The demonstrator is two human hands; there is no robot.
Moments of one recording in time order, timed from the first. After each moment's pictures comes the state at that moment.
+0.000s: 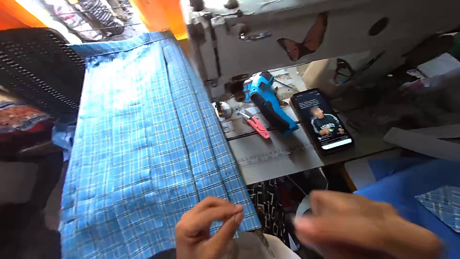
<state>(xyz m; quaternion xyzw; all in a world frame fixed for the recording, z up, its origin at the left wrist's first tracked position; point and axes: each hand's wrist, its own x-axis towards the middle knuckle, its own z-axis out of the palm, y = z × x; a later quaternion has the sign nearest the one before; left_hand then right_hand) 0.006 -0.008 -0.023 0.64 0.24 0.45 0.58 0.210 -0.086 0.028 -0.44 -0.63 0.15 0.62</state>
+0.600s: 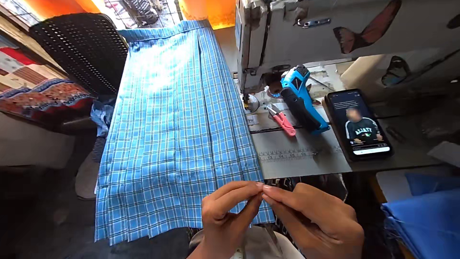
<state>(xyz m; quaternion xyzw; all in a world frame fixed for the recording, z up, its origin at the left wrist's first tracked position) 0.022 -0.007 -0.036 0.67 0.21 0.54 0.45 0.172 -0.065 -0.010 -0.54 -0.62 0.06 0.57</state>
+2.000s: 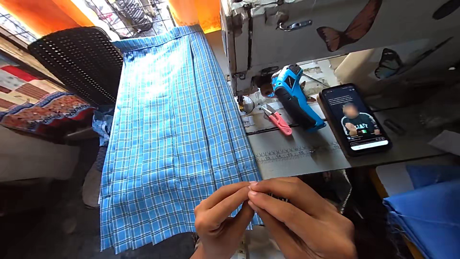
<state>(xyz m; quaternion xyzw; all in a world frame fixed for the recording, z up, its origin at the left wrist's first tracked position) 0.020 -0.003 -0.030 0.71 0.21 0.56 0.38 0.158 -0.058 0.005 -0.52 -0.64 0.05 0.56</state>
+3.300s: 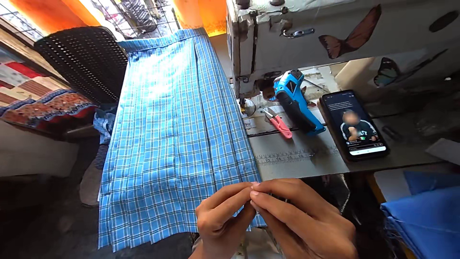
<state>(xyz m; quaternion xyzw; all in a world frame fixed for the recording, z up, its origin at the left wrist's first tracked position) 0.022 -0.002 -0.029 0.71 0.20 0.56 0.37 0.162 -0.059 0.005 -0.51 -0.65 0.04 0.55</state>
